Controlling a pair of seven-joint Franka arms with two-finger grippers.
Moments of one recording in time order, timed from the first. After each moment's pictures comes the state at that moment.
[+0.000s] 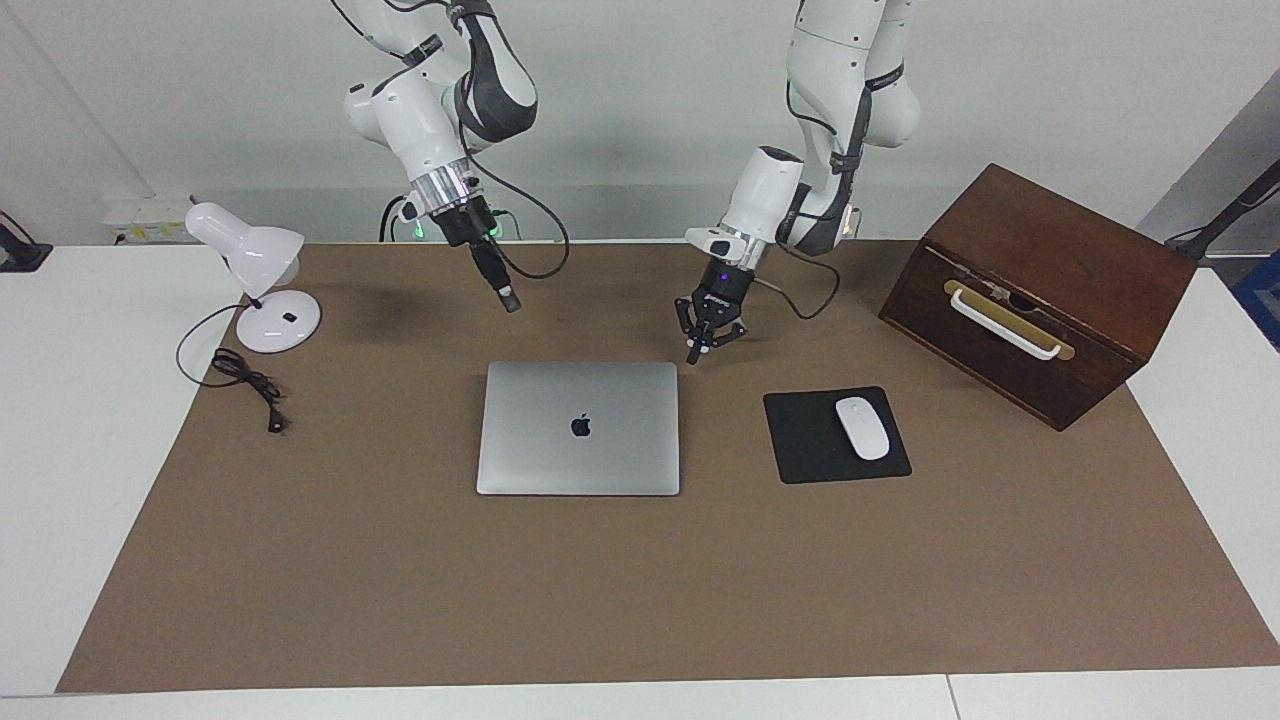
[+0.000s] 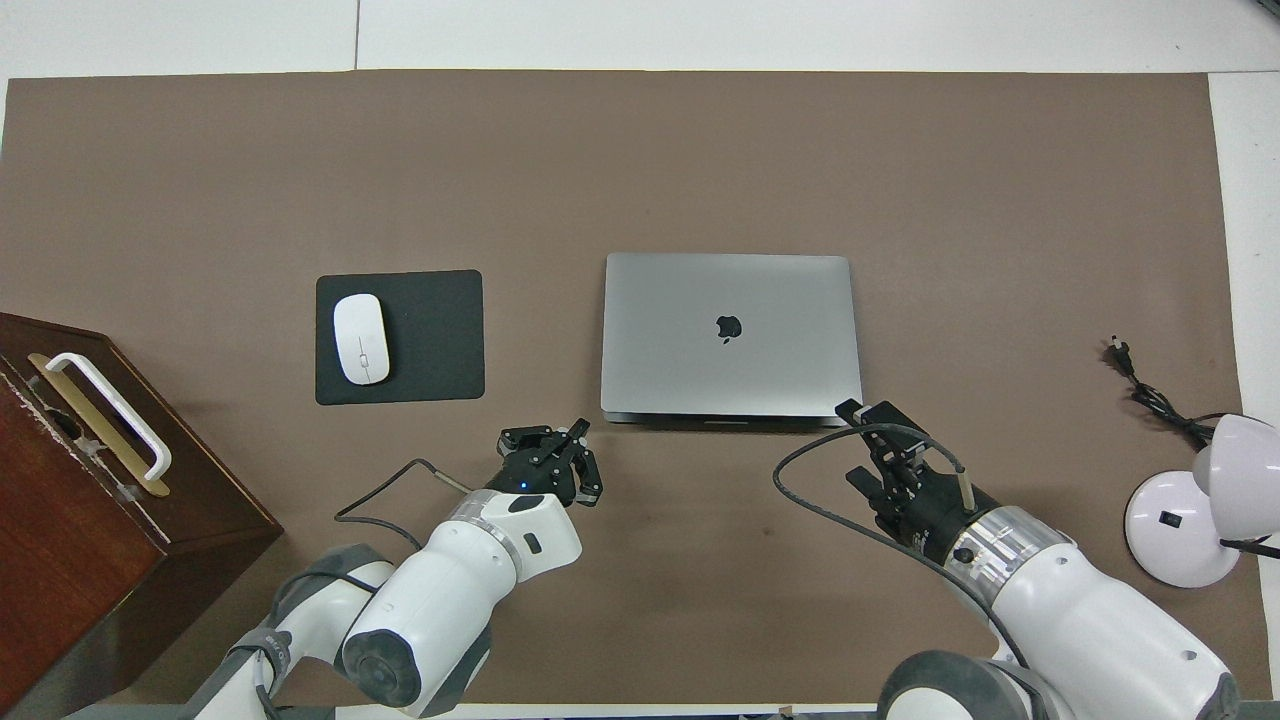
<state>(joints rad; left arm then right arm) -0.69 0.07 -0.04 -2.68 -0.10 3.47 -0.03 0.33 -0.46 0.17 -2.77 1.01 2.96 0.72</state>
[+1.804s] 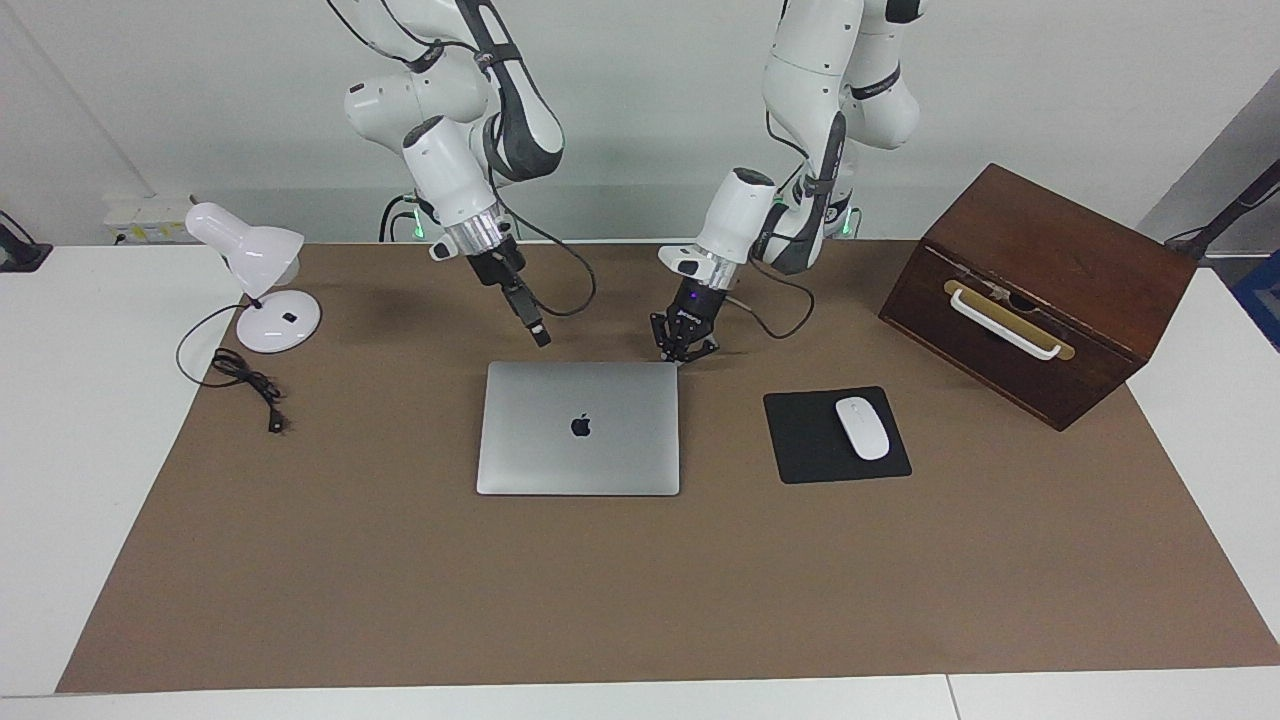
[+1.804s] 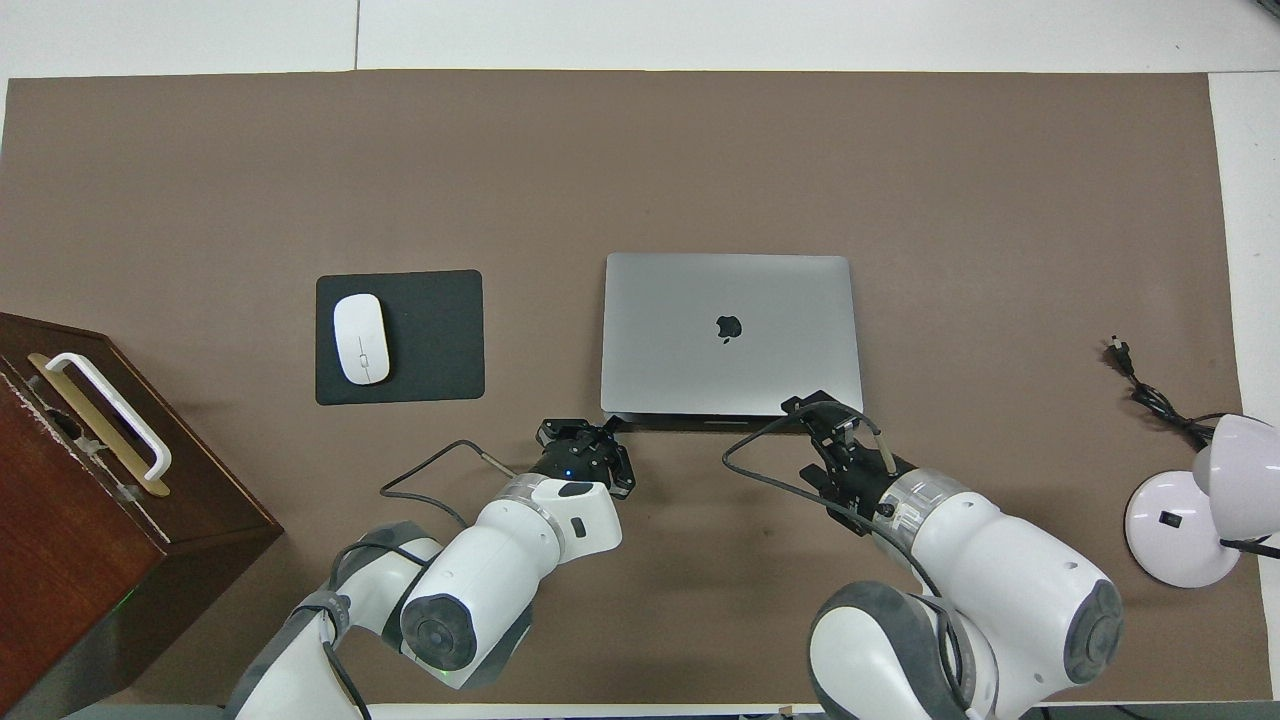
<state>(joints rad) -0.75 0.21 -0.02 -2.57 -0.10 3.47 0.03 0.33 -0.22 0.22 -2.67 1.05 2.96 0.72</state>
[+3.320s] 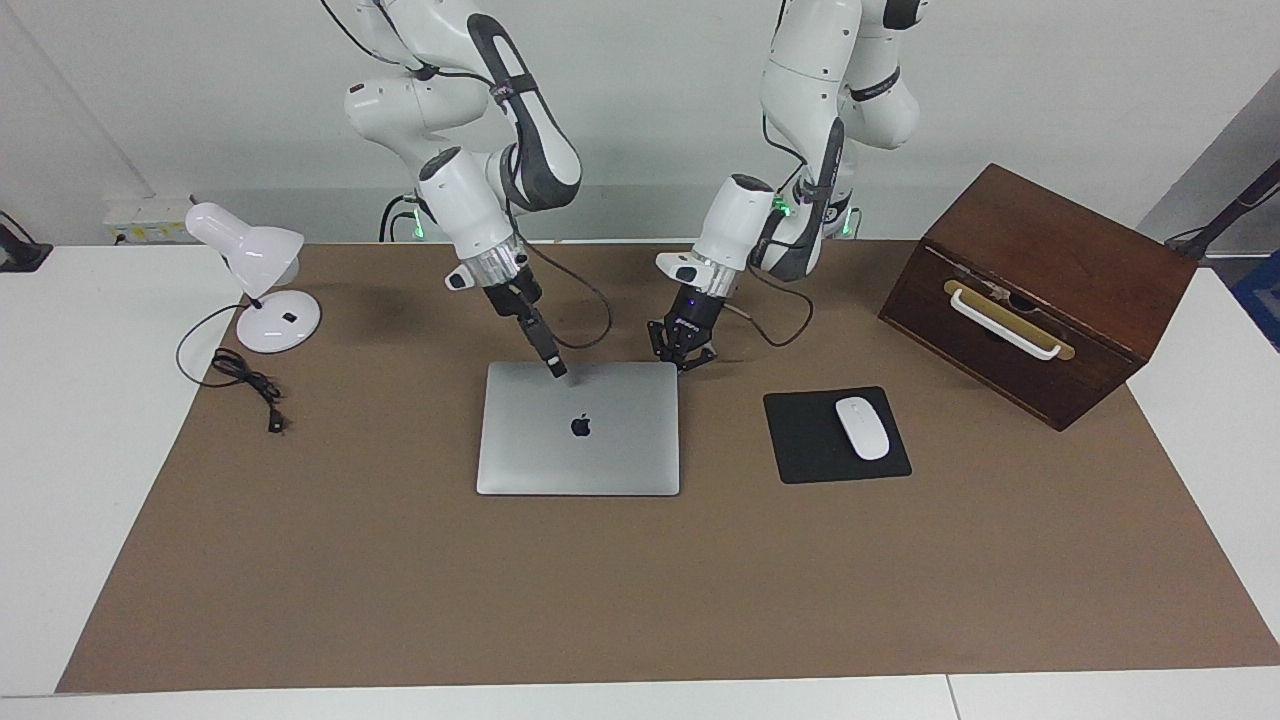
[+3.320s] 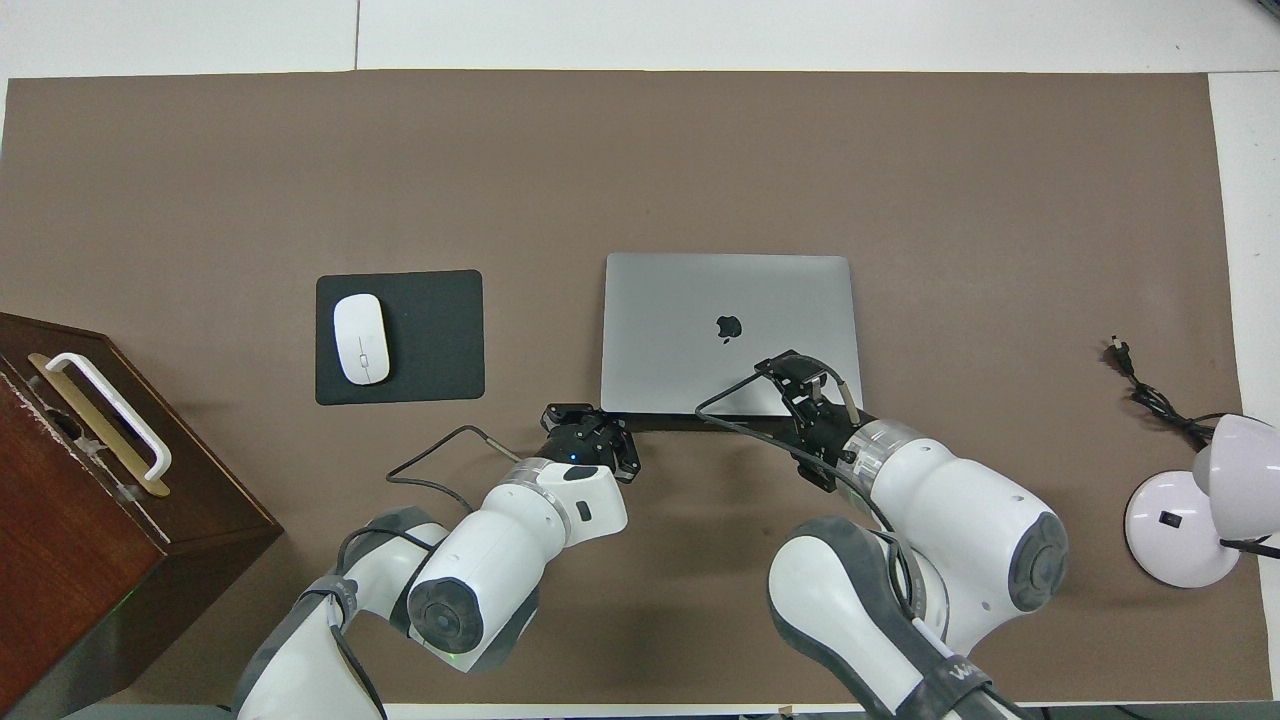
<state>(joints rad) -0.75 0.25 -0.01 -2.52 -0.10 3.47 0.03 0.33 -0.03 0.21 -2.51 1.05 3.00 0.71</state>
